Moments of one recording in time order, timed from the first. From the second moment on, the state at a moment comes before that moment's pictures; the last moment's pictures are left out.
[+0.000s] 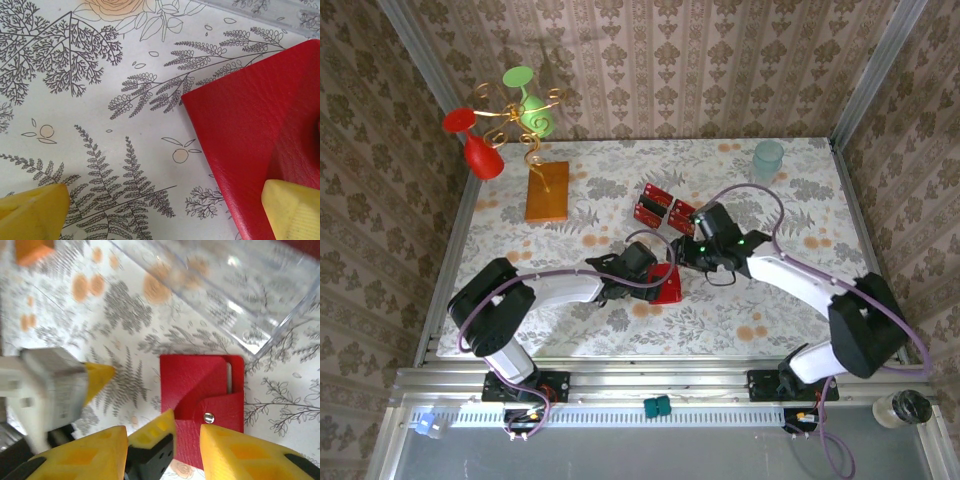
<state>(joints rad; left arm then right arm) -0.94 1.64 0.84 -0.27 -0.21 -0.49 0.54 1.41 0.92 -0.38 -0.26 0.75</state>
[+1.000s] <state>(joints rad) -0.57 0.74 0.47 -0.18 -0.59 -0.14 0.37 0.61 0.40 -0.39 0.63 0.58</state>
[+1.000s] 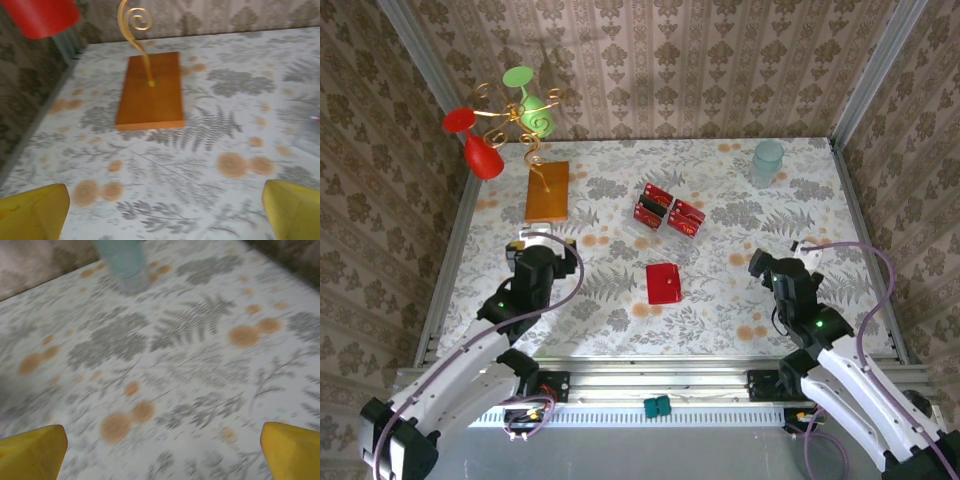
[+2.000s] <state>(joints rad) -0.17 1.49 0.34 0.75 -0.30 0.17 0.01 1.53 0.35 0.72 0.25 0.12</state>
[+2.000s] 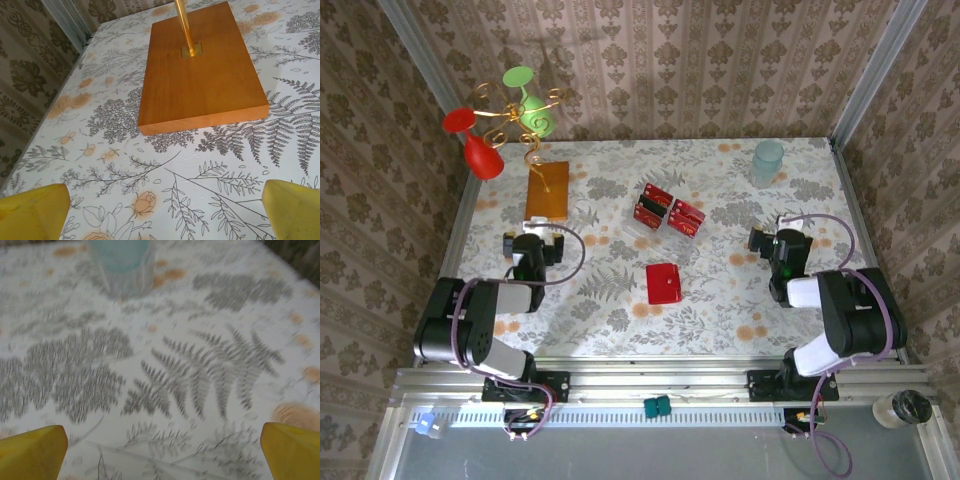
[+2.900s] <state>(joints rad) -0.03 1.56 0.37 0.81 -0.11 0.11 0.04 1.53 0.39 0.75 0.15 0.07</state>
